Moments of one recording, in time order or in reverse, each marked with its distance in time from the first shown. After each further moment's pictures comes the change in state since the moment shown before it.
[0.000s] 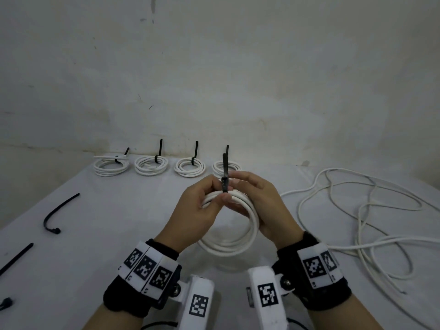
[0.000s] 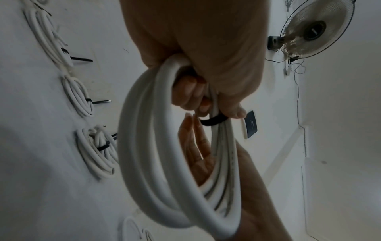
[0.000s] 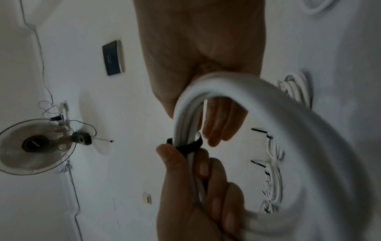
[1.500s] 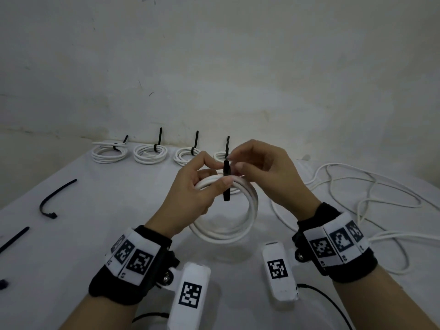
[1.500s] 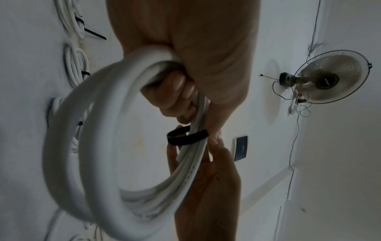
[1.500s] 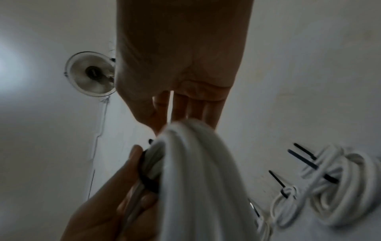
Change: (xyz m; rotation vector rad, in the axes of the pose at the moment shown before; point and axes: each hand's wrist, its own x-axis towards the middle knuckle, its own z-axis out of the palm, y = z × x) left_hand -0.001 0.028 -0.006 -0.293 0.006 -0.176; right_hand 0.004 -0.038 -0.008 -0.526 -0.180 -0.414
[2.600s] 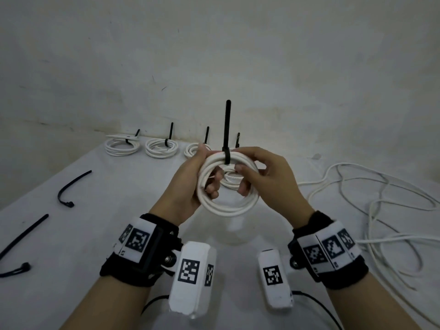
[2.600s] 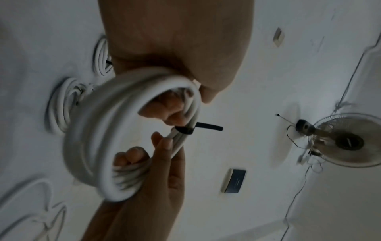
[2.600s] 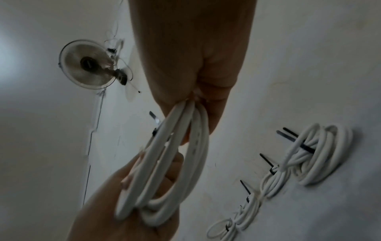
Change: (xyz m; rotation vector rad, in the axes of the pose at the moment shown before) left_hand 0.013 -0.009 -0.021 -0.427 0.079 -0.309; right_hand -0.003 0.015 0.026 -0.062 0.086 0.044
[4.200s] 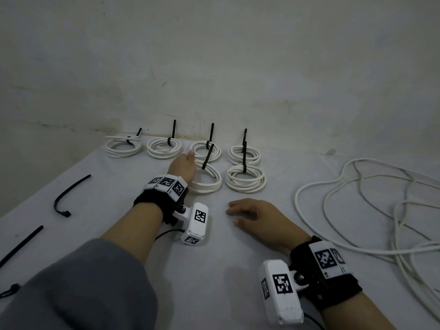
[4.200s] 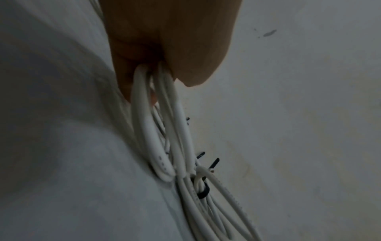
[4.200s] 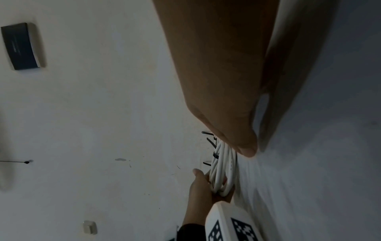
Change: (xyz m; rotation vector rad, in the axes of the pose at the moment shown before) left_hand 0.144 -0.045 -0.101 1.127 0.474 -0.127; right_hand -0.015 0.104 0.020 -0.261 -0.389 0.299
